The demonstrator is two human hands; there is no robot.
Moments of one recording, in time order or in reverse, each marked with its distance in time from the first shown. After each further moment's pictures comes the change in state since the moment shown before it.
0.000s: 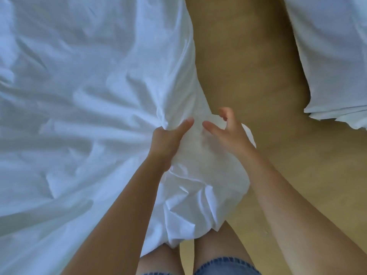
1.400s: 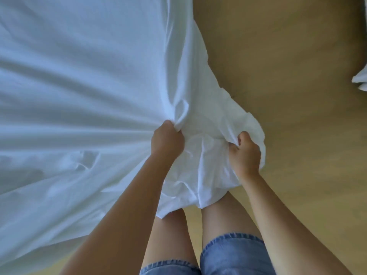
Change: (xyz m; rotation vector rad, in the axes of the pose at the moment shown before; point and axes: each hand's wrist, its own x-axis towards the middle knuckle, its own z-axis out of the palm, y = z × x) left_hand 0.015 -0.063 0.076 0.967 0.240 0.006; right_hand -0.011 0.153 -0.018 -0.189 0.165 0.008
